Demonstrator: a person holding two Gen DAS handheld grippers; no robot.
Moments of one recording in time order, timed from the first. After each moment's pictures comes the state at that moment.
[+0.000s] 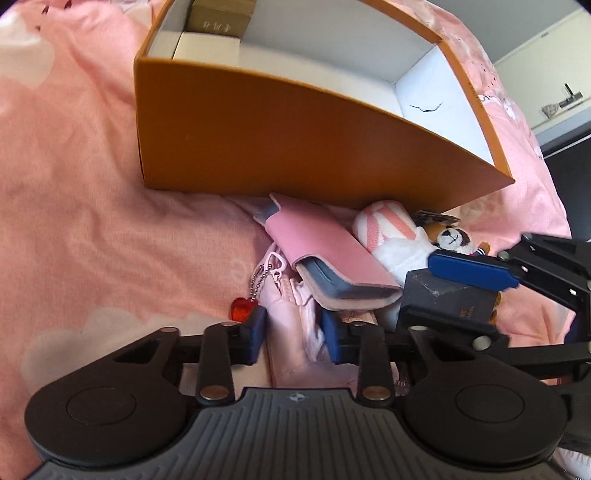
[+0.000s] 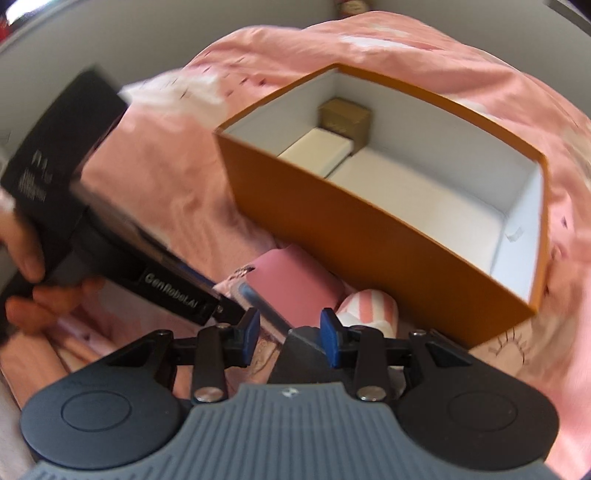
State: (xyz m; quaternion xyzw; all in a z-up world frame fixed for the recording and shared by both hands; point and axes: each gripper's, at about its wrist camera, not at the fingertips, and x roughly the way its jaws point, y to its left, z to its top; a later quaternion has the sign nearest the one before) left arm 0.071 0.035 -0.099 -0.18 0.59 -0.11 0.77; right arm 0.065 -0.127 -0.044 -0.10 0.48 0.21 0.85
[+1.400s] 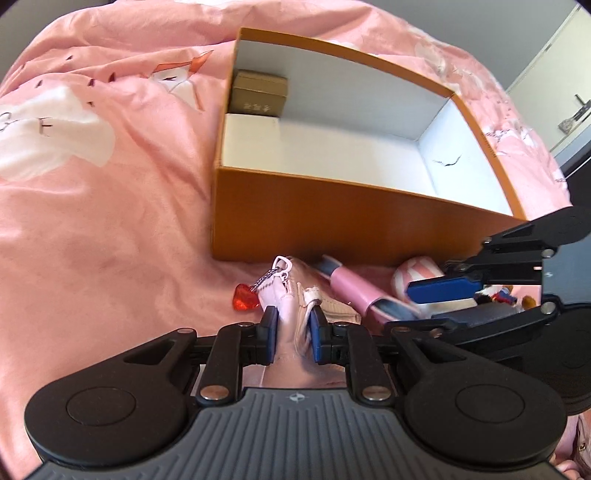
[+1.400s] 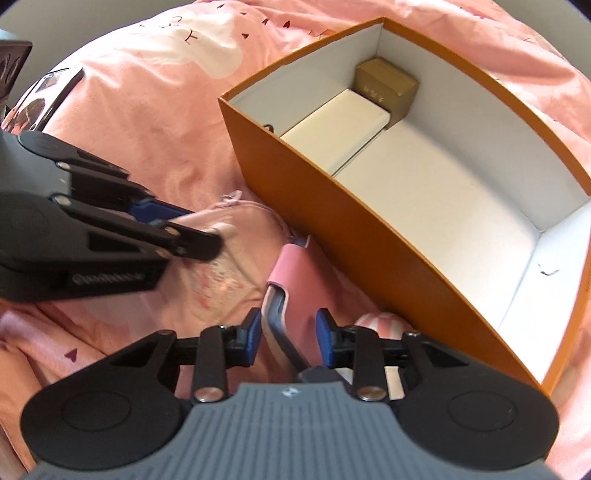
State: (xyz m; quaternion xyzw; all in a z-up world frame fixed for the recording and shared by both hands) left arm 0.075 0.053 -0.069 -0.14 0.53 -0.06 0.83; right arm 0.127 -0.089 -0.054 -0.15 0.58 0.21 0.78
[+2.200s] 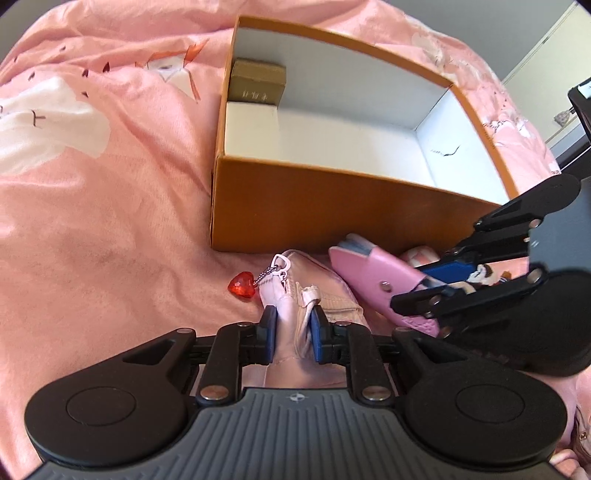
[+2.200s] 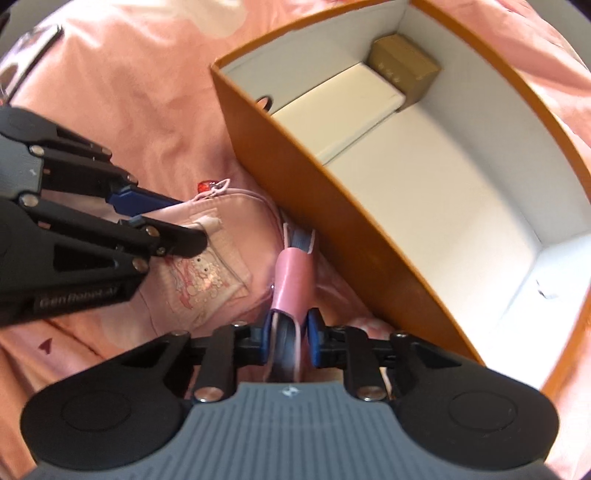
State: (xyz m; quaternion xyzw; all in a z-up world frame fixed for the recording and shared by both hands) left arm 0.070 0.058 -0.067 -0.14 0.54 -0.07 0.83; right arm 0.142 -0.081 -0.063 -0.19 0.61 0.20 0.74
